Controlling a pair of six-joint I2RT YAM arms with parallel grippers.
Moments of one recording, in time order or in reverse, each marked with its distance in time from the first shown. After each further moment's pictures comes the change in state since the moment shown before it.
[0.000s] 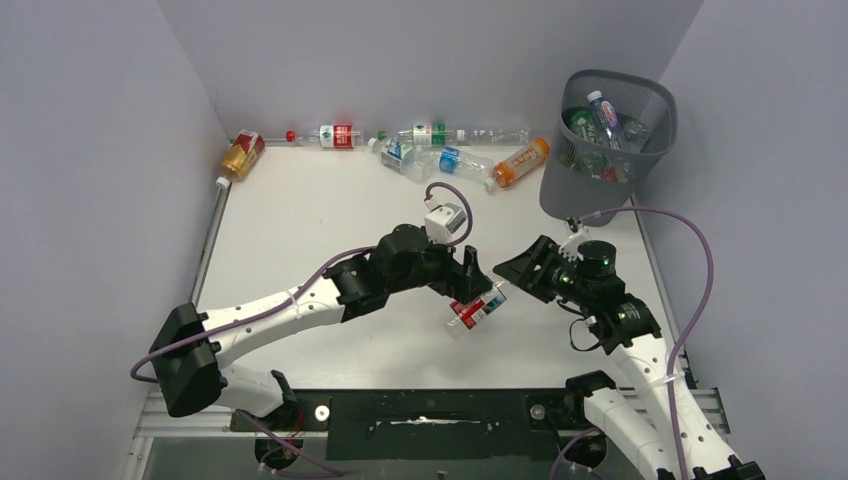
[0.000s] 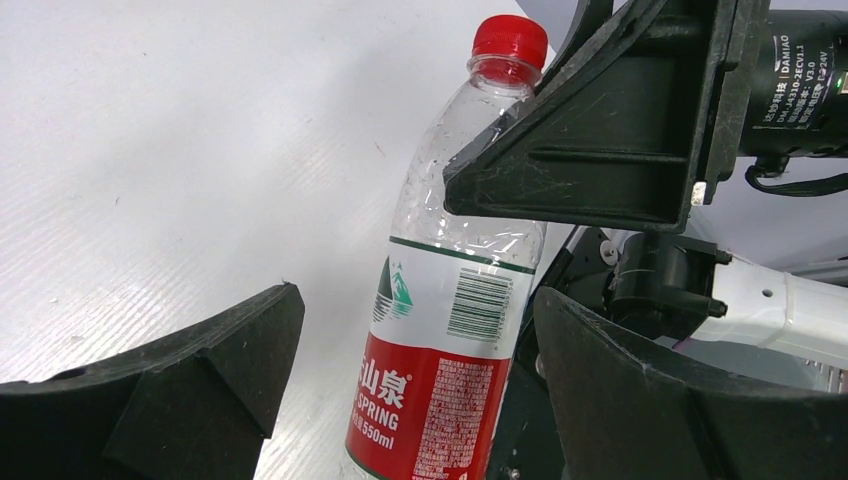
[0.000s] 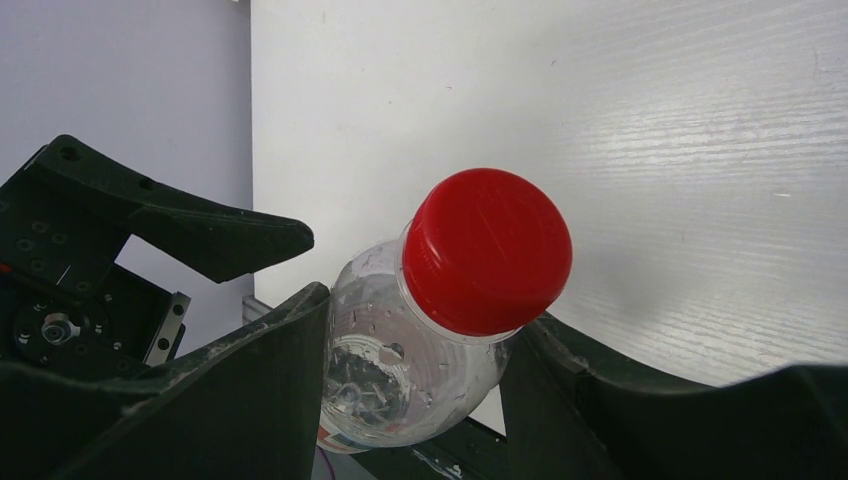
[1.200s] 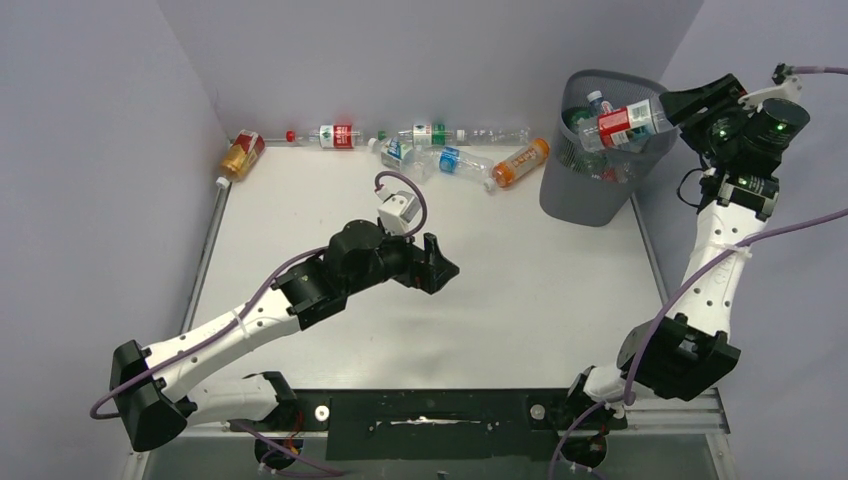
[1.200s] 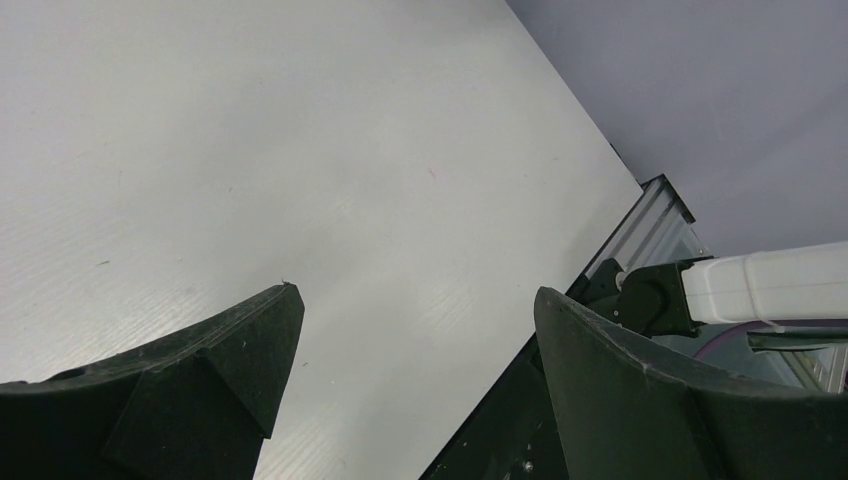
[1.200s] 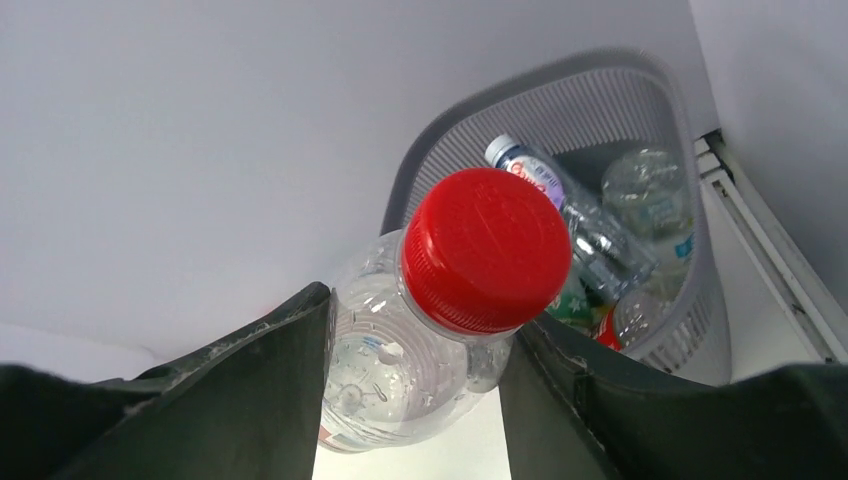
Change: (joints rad) left arm 0.083 -0.237 -0.047 -0.137 -0.059 0.008; right arm -0.755 0.718 1.015 0.104 -0.120 -0.228
